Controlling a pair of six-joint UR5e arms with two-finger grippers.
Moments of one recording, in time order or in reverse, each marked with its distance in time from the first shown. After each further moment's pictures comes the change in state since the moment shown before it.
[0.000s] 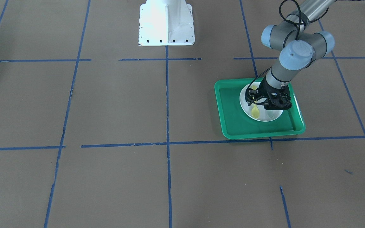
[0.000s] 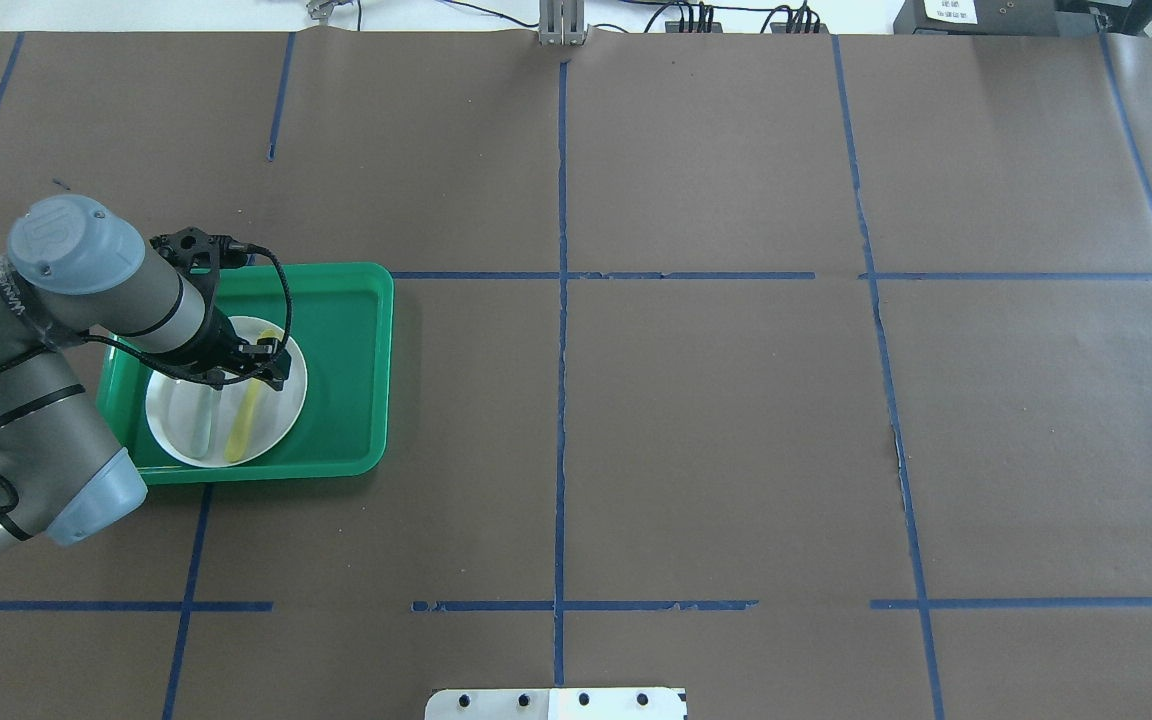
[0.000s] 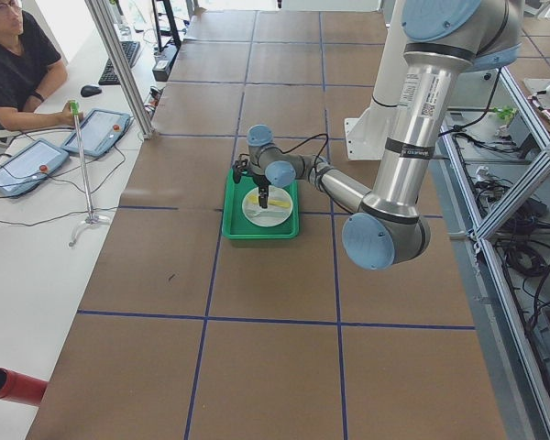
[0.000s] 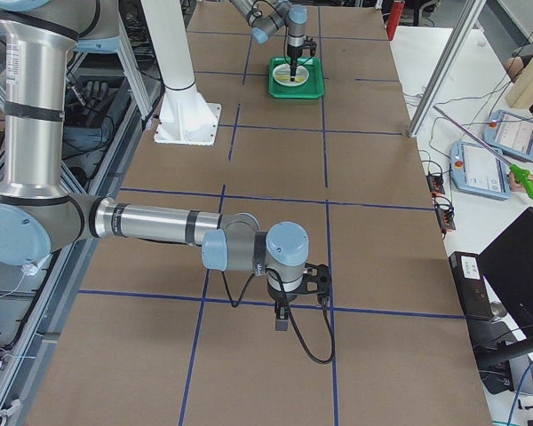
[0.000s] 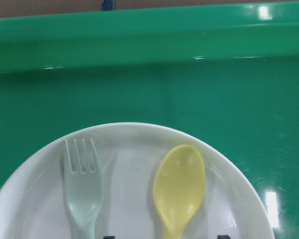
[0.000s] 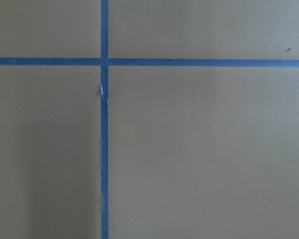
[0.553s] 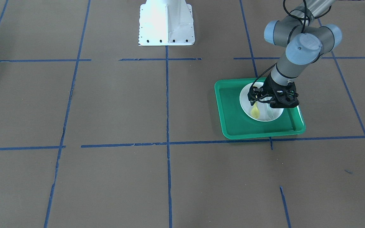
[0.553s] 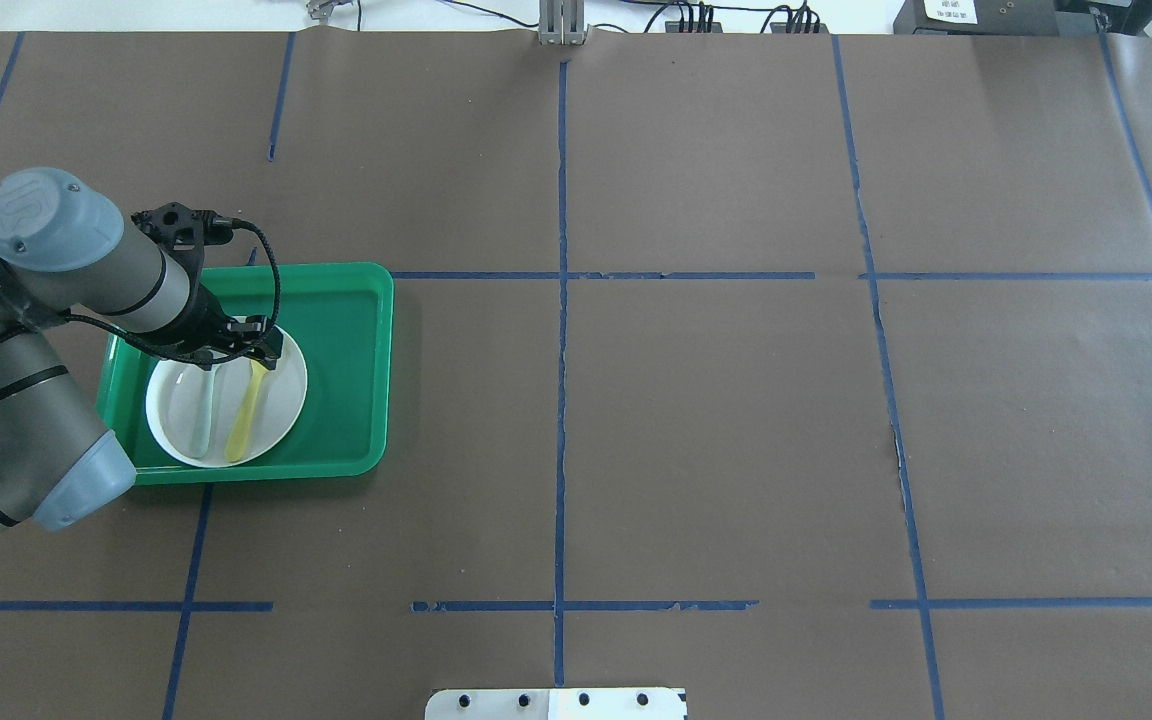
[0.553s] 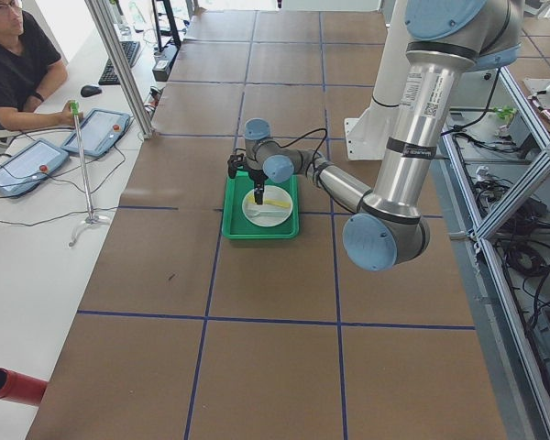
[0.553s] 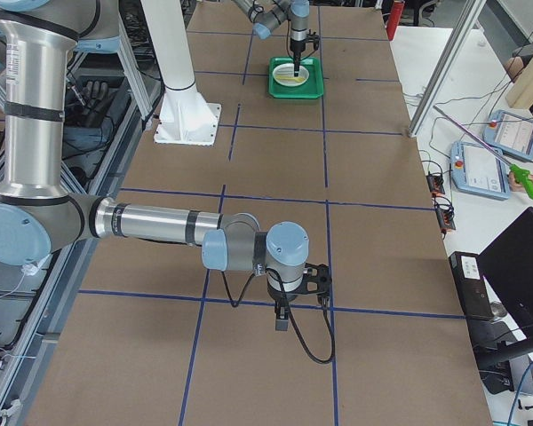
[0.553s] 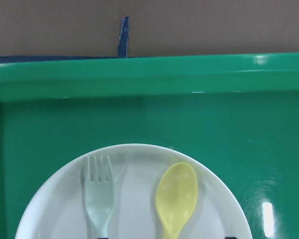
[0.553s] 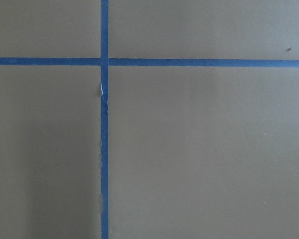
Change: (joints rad) left arm -0.030 -0.001 -0.024 0.018 0.002 -0.001; right arm 0.000 0.000 0.000 0.000 0.000 0.000
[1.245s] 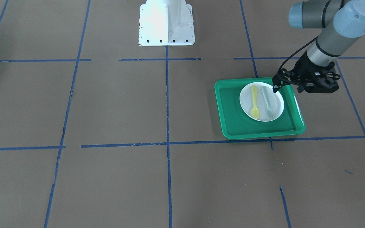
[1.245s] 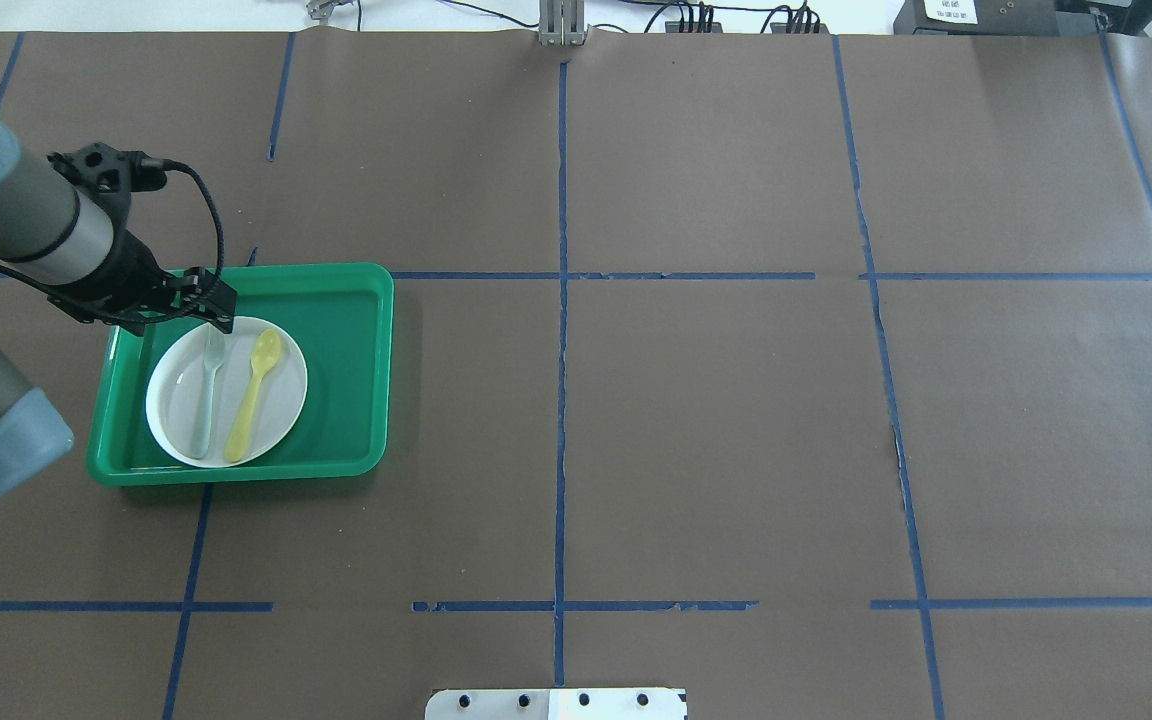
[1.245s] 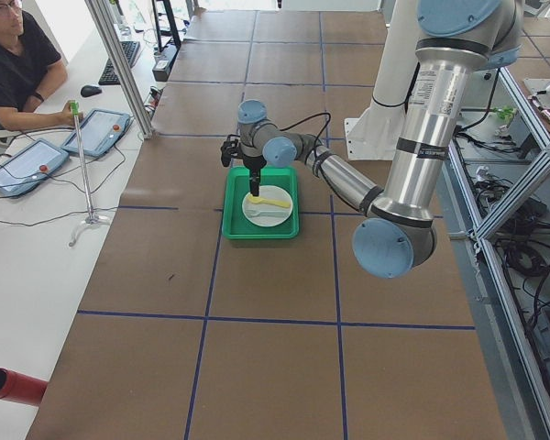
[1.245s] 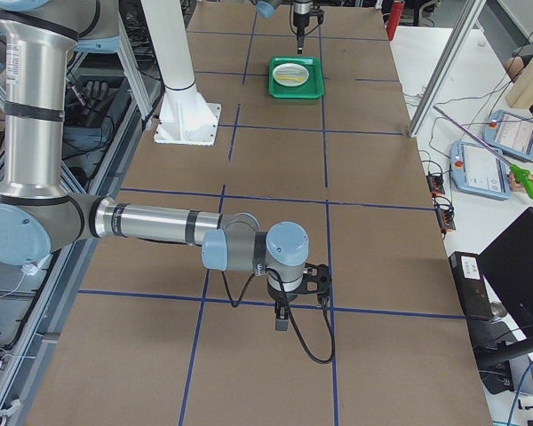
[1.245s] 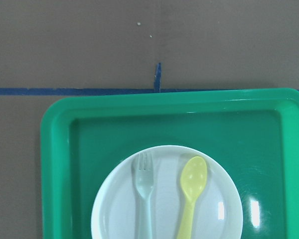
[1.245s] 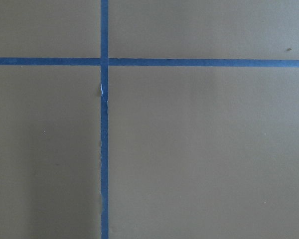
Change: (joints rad) left arm -0.090 0.019 -0.147 0.169 -0.045 0.059; right arm 0.000 0.000 0.000 0.000 0.000 0.000
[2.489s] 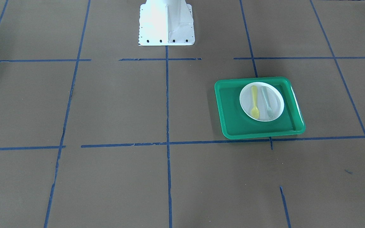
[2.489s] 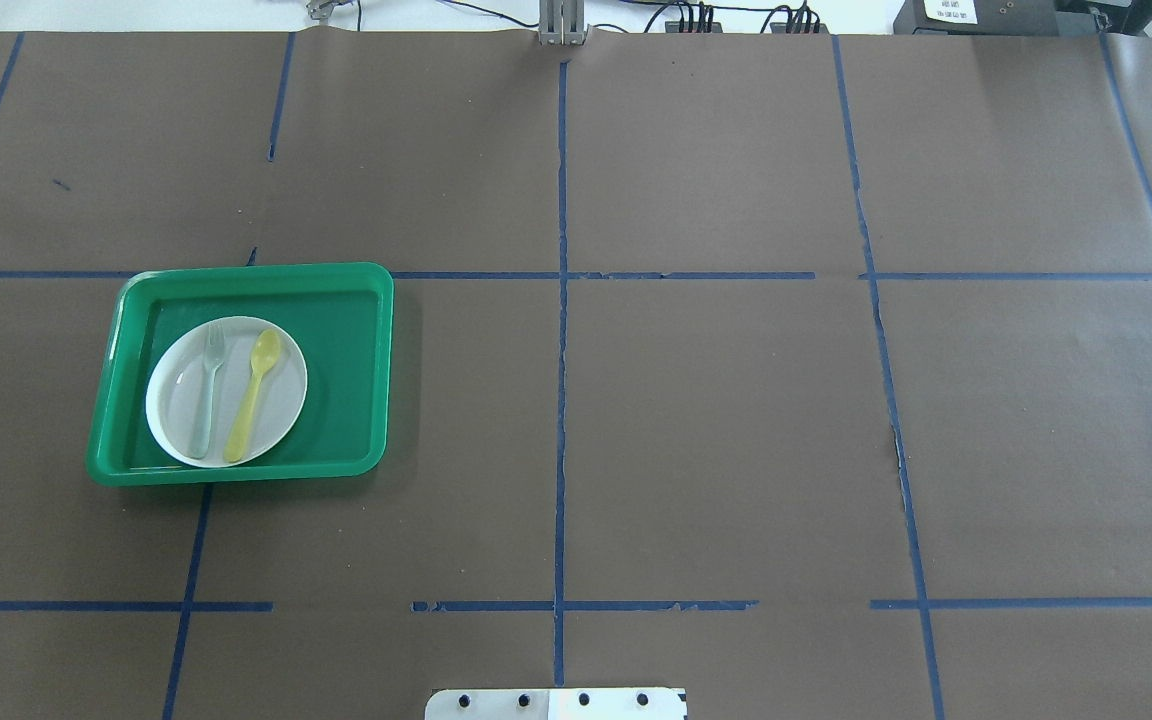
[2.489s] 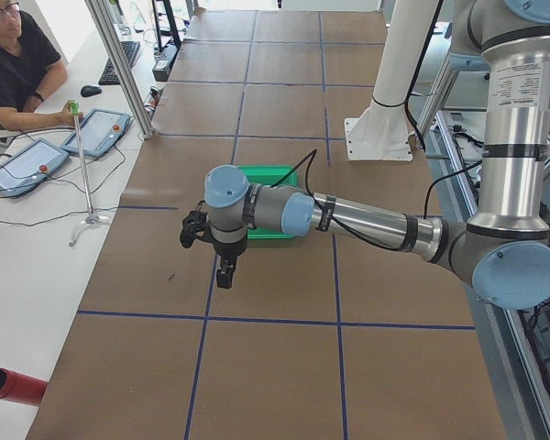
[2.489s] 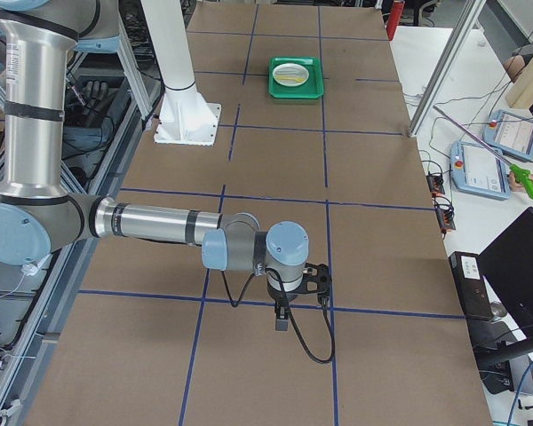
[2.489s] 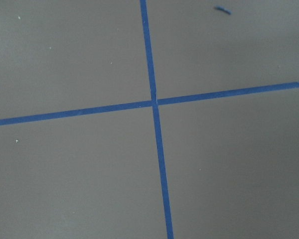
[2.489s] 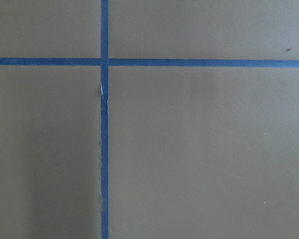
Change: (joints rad) left arm -0.635 0.261 0.015 0.142 -0.200 0.859; right arm 0.000 0.000 0.000 0.000 0.000 0.000
